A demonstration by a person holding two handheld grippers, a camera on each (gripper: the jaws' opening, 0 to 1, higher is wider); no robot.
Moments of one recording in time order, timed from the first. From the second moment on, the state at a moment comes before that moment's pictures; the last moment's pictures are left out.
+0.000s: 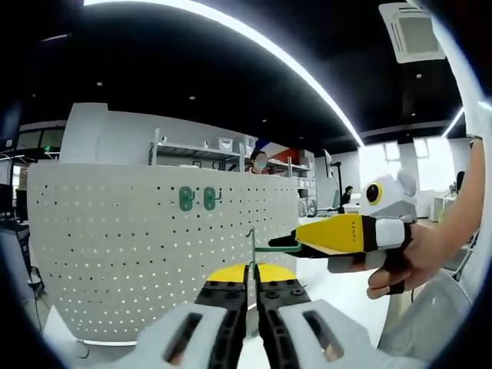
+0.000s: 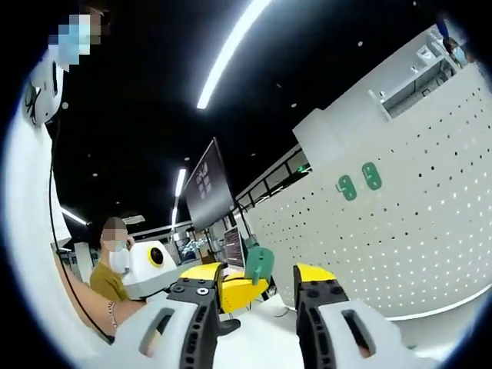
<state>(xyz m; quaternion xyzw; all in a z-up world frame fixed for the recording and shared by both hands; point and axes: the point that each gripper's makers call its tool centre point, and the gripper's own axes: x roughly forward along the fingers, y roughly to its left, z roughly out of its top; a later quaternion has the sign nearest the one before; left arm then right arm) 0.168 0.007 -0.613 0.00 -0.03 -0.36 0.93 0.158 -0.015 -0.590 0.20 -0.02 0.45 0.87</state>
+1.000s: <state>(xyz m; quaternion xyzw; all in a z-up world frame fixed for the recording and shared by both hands) 0.166 0.011 -0.607 -0.01 -0.03 -0.35 0.94 0.163 0.002 -0.588 0.20 -0.01 0.45 0.87</state>
